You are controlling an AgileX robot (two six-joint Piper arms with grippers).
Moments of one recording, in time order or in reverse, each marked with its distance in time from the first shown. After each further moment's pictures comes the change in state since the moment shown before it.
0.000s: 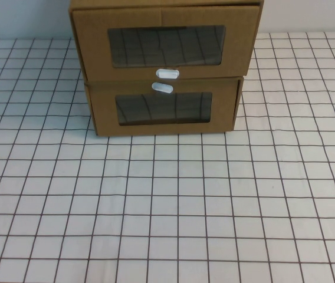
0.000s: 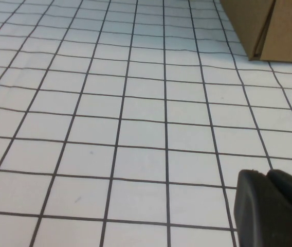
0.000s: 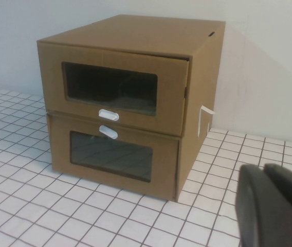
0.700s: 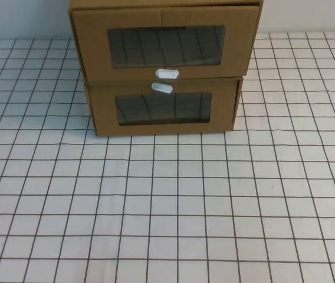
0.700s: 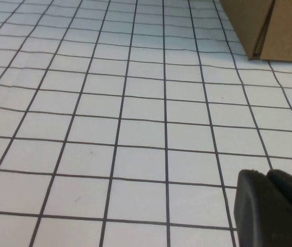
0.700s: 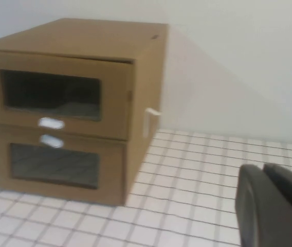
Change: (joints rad) right arm -0.165 -0.002 0.000 0.002 0.000 0.000; left arm 0.000 0.000 0.000 0.000 0.002 0.000
